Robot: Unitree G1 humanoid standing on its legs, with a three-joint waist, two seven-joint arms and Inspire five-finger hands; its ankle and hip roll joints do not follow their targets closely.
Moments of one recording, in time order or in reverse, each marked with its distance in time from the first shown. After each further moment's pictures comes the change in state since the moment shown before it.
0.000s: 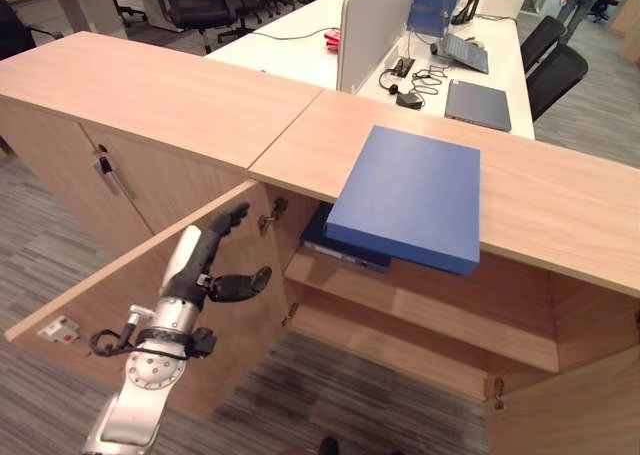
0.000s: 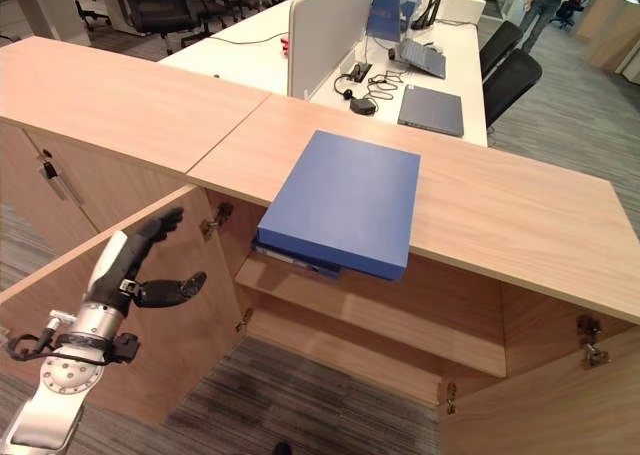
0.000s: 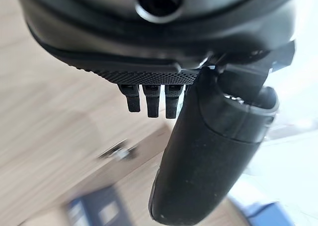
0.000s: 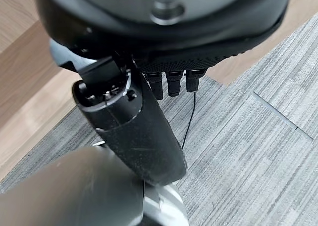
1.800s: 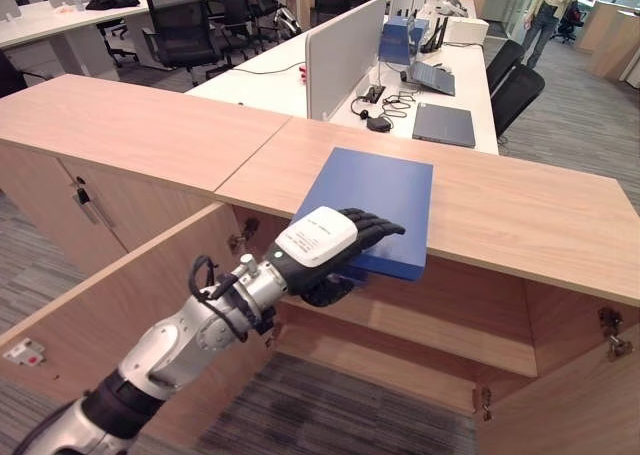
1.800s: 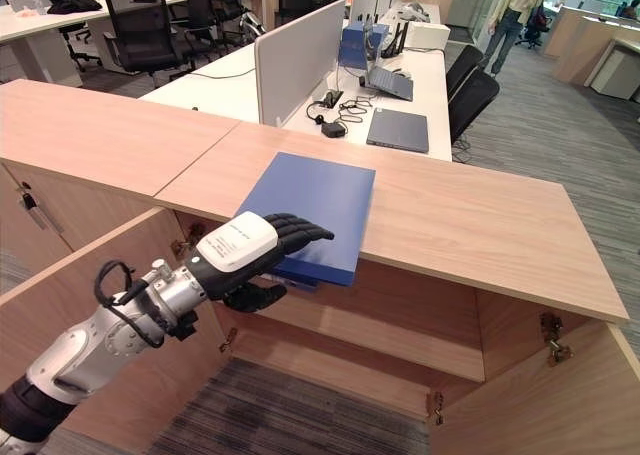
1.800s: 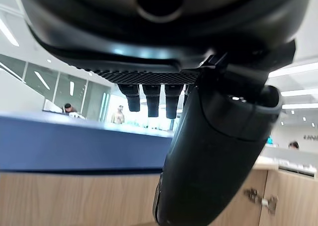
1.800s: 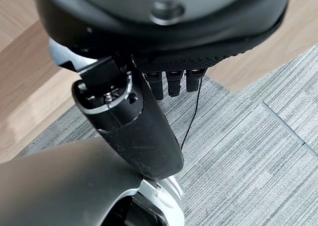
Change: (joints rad) left arm -0.421 0.221 -0.523 -0.034 0.395 -0.157 -0.167; right arm -0.013 0.007 0.107 0.030 -0.038 -0.018 0.008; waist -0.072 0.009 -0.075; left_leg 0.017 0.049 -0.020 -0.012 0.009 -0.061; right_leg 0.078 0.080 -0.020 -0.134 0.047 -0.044
